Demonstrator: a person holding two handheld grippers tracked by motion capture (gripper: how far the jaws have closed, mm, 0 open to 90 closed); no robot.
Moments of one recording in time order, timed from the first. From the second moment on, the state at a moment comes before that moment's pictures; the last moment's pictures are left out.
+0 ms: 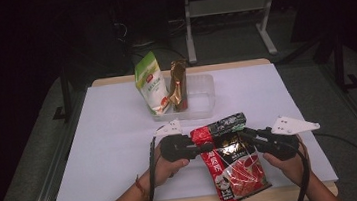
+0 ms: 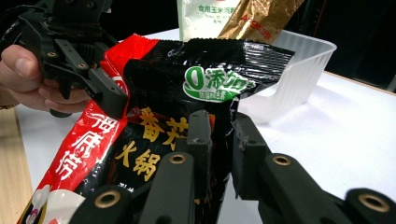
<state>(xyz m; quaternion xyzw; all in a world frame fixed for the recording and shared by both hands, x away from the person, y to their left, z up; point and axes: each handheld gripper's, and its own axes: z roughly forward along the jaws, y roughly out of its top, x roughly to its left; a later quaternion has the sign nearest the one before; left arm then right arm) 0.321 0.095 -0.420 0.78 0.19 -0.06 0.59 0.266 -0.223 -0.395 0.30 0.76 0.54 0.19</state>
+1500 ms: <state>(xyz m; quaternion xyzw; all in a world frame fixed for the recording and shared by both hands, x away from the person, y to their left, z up) 0.315 0.089 -0.406 0.78 0.15 -0.05 0.61 0.287 -0.218 -0.405 0.23 0.82 0.51 -0.05</state>
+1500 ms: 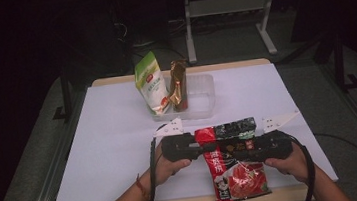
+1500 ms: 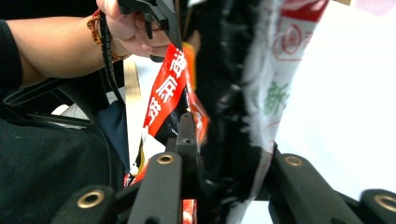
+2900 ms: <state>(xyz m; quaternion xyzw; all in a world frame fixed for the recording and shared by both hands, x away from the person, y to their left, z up) 0.319 0.079 -0.416 0.77 0.17 -0.07 0.61 0.289 -0.212 -0.414 0.26 0.83 0.50 -0.02</state>
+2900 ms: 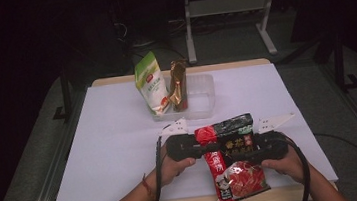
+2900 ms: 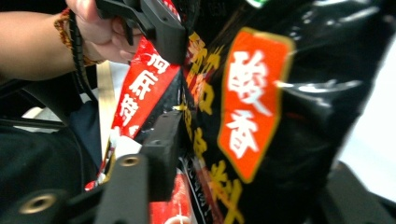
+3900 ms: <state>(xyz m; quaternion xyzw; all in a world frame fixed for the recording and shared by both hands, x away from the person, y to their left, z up) 0.306 0.123 -0.367 0.74 0.19 0.06 0.64 0.285 -0.279 -0.401 0.37 0.75 0.52 0.17</state>
